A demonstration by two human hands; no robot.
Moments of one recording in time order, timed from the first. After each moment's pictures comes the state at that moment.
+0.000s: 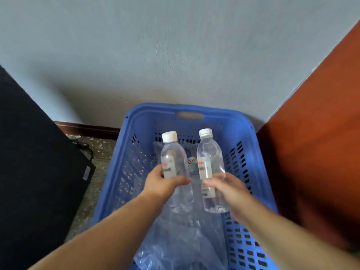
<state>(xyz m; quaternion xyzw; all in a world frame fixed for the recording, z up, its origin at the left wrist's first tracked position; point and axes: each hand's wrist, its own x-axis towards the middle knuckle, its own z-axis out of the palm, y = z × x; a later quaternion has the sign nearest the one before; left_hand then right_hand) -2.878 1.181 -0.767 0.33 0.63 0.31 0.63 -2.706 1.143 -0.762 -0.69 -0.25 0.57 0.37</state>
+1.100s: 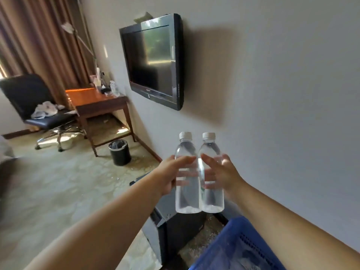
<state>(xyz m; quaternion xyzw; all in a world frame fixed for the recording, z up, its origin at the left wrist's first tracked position) -3.034 0.905 -0.038 0.29 0.60 0.58 0.47 -2.900 1.003 -0.051 -0.32 -0.64 0.65 0.25</state>
